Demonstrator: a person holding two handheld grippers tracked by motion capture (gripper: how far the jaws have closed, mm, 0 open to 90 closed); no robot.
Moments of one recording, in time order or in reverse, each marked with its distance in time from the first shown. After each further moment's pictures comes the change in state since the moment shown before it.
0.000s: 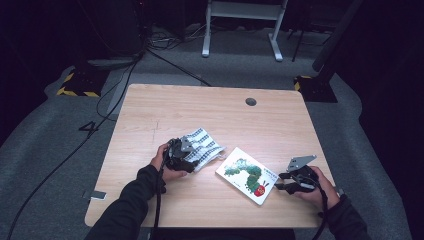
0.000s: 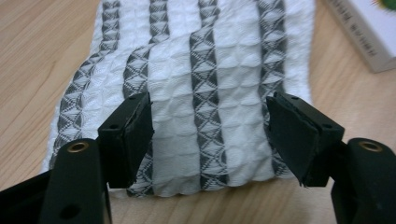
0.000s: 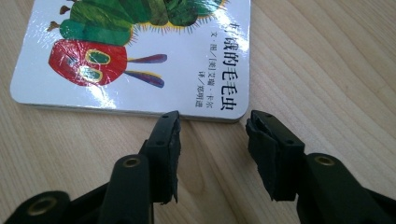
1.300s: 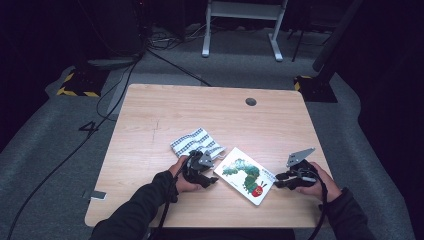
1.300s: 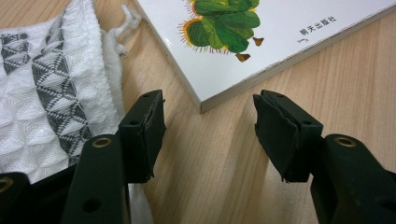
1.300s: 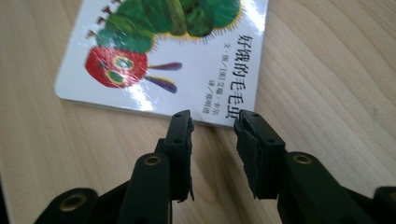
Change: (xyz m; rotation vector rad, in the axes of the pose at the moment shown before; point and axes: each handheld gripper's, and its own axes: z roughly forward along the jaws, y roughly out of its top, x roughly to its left) left arm -0.047 0.016 0.027 0.039 -0.252 0.151; right arm -0.011 0.012 -0.002 0.027 0.129 -0.017
